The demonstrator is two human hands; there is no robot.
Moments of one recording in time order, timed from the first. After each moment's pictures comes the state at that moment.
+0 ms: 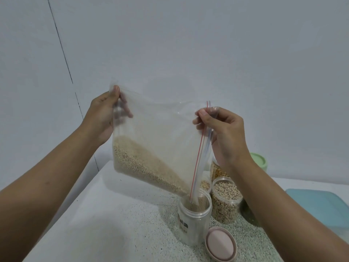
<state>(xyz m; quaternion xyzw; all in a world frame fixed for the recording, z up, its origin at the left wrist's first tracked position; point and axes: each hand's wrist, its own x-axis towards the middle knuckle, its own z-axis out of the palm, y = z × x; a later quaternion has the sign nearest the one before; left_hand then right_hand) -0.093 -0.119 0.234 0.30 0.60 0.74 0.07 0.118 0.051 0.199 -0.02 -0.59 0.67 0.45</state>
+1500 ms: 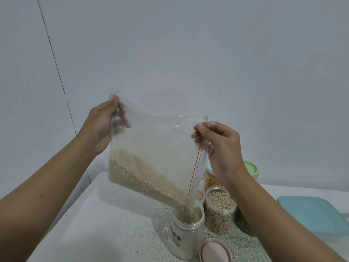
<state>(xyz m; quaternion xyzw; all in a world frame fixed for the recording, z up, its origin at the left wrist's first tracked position) -0.091 -0.107 0.236 0.33 0.59 0.74 0.10 0.130 0.058 0.192 -0.04 -0.57 0.68 0.45</state>
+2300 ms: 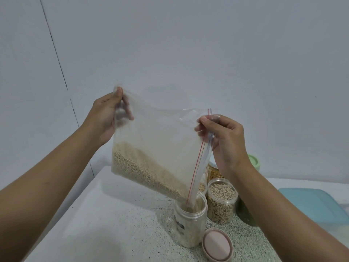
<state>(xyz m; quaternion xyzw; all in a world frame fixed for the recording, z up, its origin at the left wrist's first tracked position) -0.087 -0.111 0.243 0.34 0.59 0.73 0.10 0.138 0.049 0.196 -0.04 -0.57 0.68 0.46</state>
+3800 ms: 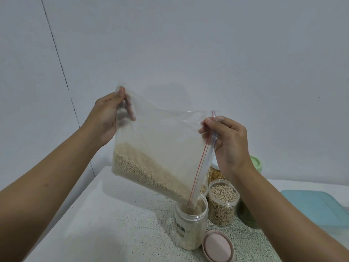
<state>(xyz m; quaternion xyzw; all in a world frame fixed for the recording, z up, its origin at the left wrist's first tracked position) -0.090 -0.108 0.240 0.35 0.58 0.73 0.10 0.137 0.052 0.196 -0.04 -0.55 0.70 0.46</state>
